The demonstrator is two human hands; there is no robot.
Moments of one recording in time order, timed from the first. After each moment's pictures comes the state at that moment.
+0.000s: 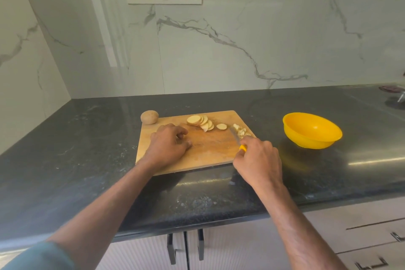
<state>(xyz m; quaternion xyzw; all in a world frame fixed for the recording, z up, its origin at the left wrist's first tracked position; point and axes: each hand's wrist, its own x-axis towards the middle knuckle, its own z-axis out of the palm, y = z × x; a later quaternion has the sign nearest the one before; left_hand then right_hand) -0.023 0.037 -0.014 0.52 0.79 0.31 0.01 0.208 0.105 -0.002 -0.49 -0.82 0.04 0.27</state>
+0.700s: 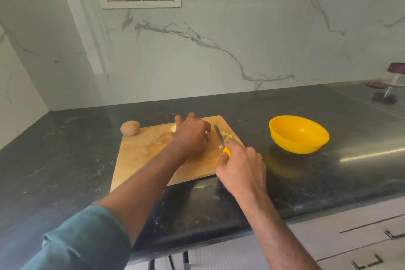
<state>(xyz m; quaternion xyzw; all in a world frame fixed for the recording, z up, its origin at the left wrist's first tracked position) 0.036 0.139 0.017 0.61 0.78 0.09 -0.09 0.204 0.113 -0.003 -0.48 -0.81 0.06 0.33</state>
